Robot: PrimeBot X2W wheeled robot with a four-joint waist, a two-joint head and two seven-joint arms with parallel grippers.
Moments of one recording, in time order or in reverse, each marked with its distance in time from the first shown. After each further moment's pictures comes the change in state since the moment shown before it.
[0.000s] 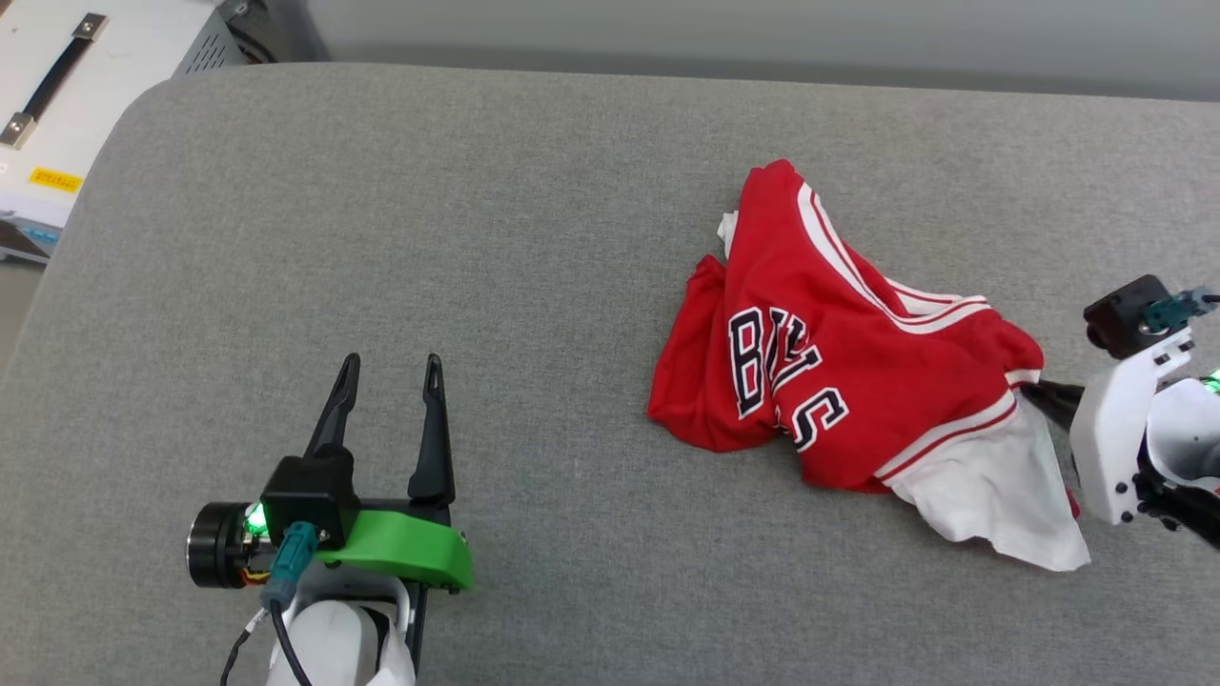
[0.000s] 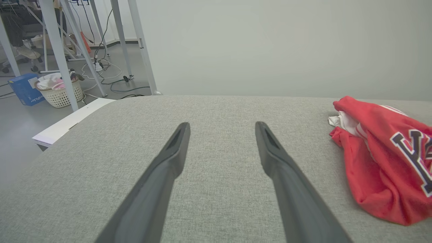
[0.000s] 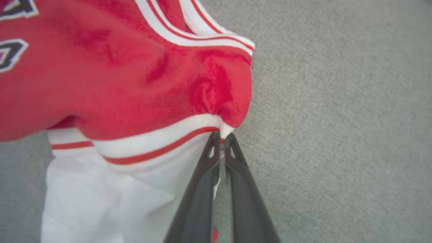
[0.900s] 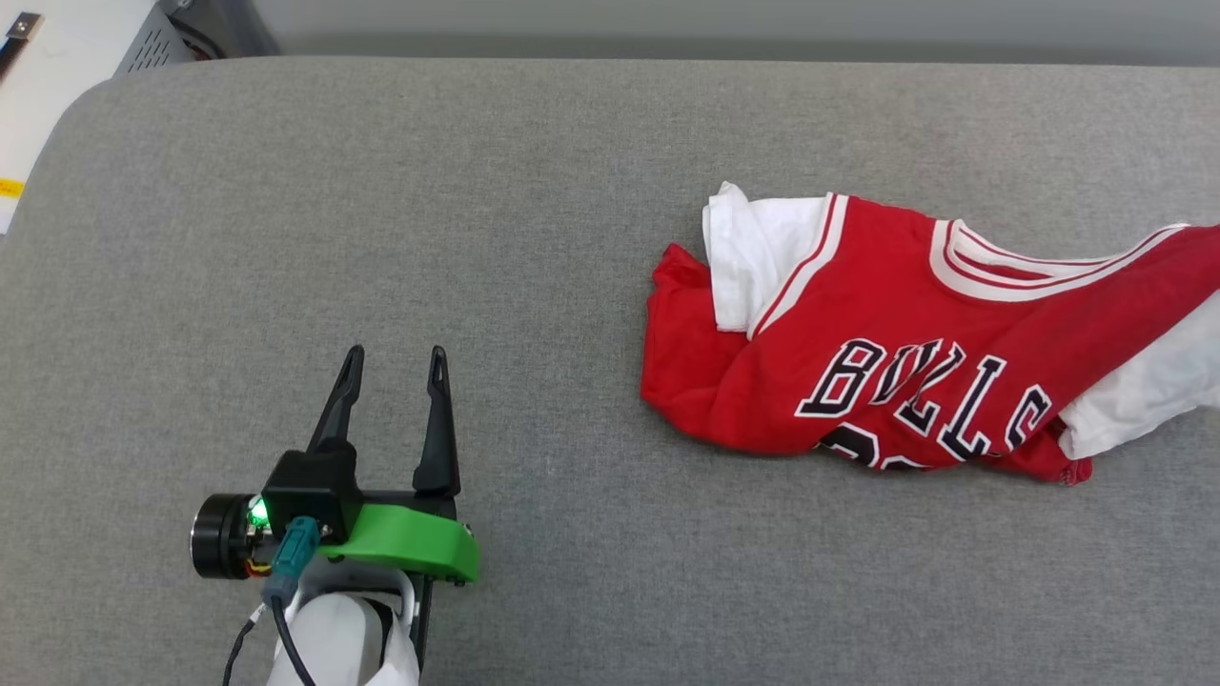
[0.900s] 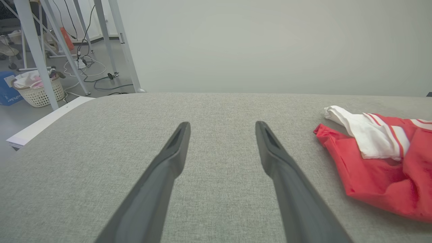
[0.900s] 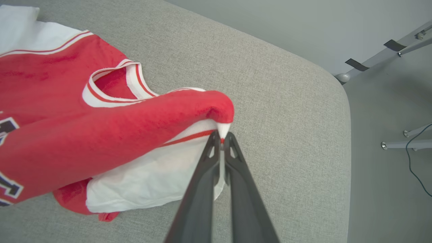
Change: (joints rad) left arm 0.004 0.000 -0.011 -0.017 -0.009 0.008 0.000; right arm 0.134 -0.198 -0.467 -0.206 -0.084 0.001 0.110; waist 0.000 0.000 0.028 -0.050
